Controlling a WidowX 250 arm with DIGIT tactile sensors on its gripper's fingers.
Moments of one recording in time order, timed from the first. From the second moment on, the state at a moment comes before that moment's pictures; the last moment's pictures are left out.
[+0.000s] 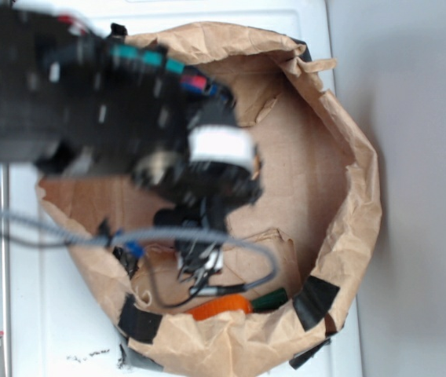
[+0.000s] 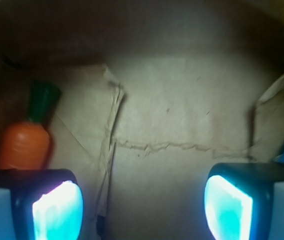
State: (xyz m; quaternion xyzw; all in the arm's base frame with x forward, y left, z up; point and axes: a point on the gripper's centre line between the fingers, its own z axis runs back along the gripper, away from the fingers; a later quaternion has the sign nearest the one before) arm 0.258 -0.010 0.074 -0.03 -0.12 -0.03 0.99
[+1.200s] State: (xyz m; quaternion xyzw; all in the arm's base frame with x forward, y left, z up) arm 0.255 -0.082 0.072 -0.11 -0.11 -0.01 0.99
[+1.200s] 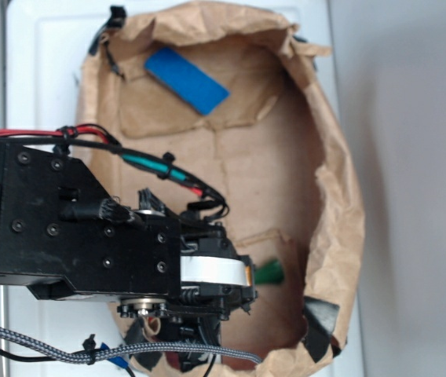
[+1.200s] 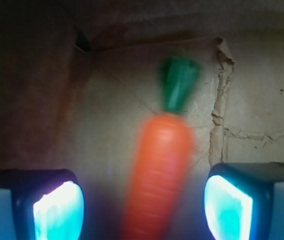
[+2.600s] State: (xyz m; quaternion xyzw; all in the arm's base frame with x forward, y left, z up) arm 0.226 -0.098 0.050 -0.07 -0.13 0.03 0.99
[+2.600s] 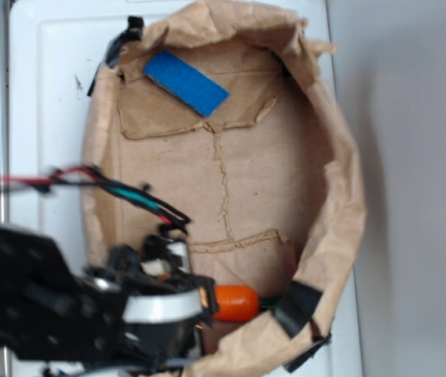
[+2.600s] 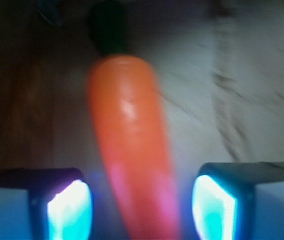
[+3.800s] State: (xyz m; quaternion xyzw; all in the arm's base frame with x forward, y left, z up) arm 0.250 -0.054 0.066 -0.08 -0.15 0.00 0.98
